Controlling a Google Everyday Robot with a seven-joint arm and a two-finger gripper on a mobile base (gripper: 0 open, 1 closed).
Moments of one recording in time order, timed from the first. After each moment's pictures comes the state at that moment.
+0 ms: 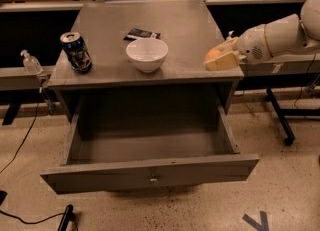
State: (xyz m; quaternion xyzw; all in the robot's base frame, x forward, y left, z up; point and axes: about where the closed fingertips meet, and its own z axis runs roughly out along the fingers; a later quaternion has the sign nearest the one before) arm 0.655 -0.168 0.879 -0.48 0.74 0.23 0.41
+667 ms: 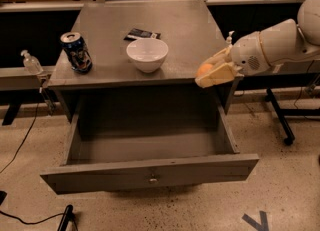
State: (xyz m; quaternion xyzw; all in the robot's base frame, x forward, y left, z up) arm 0.598 -0.140 0.876 -0.51 0.74 0.24 0.37
